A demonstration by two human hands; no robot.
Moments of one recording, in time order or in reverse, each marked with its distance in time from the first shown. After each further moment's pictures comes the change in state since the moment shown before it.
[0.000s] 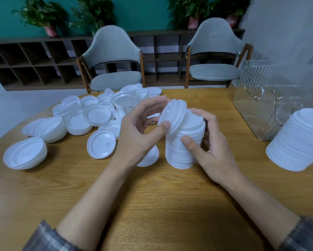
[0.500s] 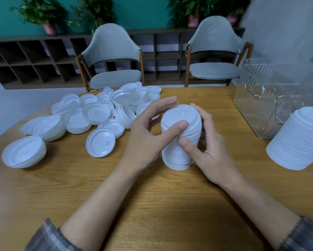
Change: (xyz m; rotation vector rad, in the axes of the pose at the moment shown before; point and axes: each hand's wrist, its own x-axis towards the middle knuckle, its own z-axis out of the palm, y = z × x) left_hand -0.006 0.009 0.023 -0.018 0.000 -0.057; right_hand -0.002 -0.005 0.004 0.009 -0.032 -0.017
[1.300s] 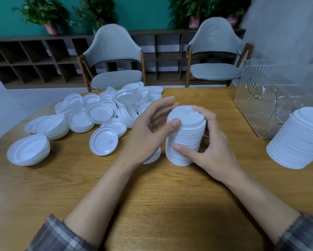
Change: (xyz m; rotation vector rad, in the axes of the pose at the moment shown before) left_hand 0.006 -0.012 -0.015 -0.033 -0.116 -0.056; right_hand 0.001 0.000 -0.005 -0.112 0.010 -0.033
